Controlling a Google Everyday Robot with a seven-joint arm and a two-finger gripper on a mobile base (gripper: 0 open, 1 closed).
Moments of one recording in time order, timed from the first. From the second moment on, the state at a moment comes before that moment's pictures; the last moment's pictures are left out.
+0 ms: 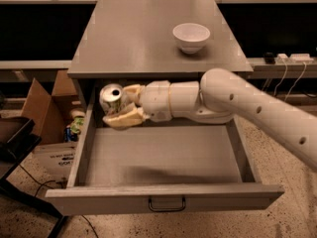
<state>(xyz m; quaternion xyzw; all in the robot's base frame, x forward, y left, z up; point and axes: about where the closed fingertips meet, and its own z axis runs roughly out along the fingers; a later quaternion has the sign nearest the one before) 0.516 0.108 0.839 -0.56 0.53 0.38 0.51</state>
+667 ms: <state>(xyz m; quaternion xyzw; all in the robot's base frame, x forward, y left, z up) 0.599 0.155 0.945 -0.49 0.51 0.37 0.60</state>
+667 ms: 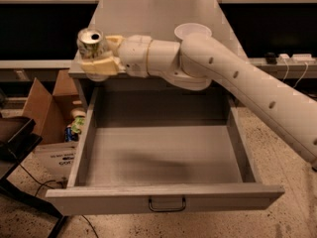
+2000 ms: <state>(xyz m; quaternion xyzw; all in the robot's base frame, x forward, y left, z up) 0.789 0.128 0.907 -0.37 0.64 0.25 0.62</state>
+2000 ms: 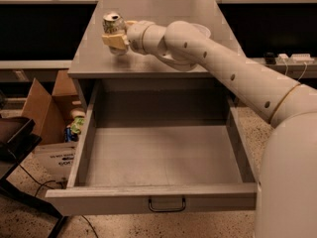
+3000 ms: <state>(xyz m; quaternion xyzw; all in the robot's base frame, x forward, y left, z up) 0.807 0.101 0.873 -0.35 0.67 0.24 0.61</state>
